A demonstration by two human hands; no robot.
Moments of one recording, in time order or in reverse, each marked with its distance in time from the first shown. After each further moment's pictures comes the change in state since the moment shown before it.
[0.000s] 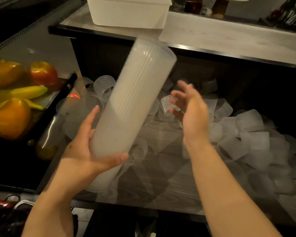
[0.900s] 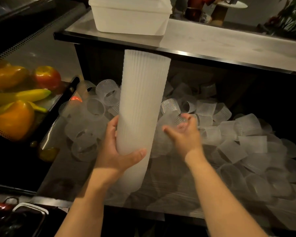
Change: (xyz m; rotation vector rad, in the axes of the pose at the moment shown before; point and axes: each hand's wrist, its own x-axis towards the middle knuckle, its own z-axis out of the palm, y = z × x) left_hand 0.015 -0.007 0.055 -0.321 -0.014 0.097; right_hand -0.014 0.049 -0.028 -0.525 0.000 0.138
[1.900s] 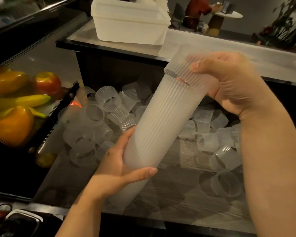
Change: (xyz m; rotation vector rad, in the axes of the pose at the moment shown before) left_hand -0.005 0.012 -0.003 0.273 -0.184 0.015; right_hand 0.008 -0.170 -0.085 0.297 -0.389 -0.295
